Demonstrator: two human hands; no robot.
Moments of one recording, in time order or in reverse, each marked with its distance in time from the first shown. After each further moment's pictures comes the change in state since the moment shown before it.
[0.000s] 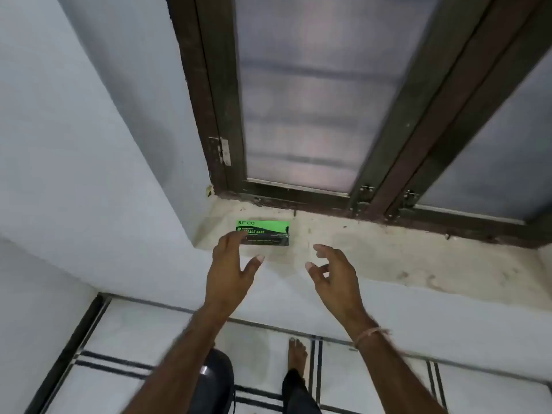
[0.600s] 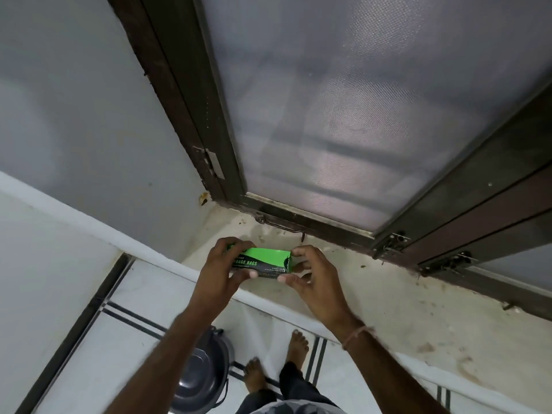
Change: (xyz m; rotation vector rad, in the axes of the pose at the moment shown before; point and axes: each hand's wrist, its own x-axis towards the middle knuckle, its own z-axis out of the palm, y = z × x) left_hand 0.086 -0.034 0.033 0.007 -0.139 -0.040; right_hand 0.131 0.022 0.034 0.270 -0.400 -0.039
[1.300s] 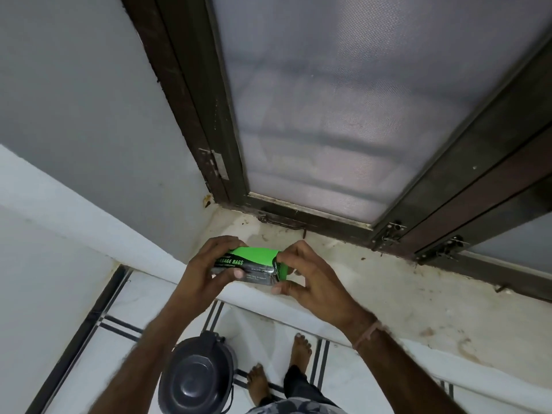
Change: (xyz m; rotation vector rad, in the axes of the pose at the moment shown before) left_hand -0.019 0.010 -0.052 -0.364 -0.047 0.139; right_hand -0.020 -0.047 -0.006 -0.169 -0.177 -0.312
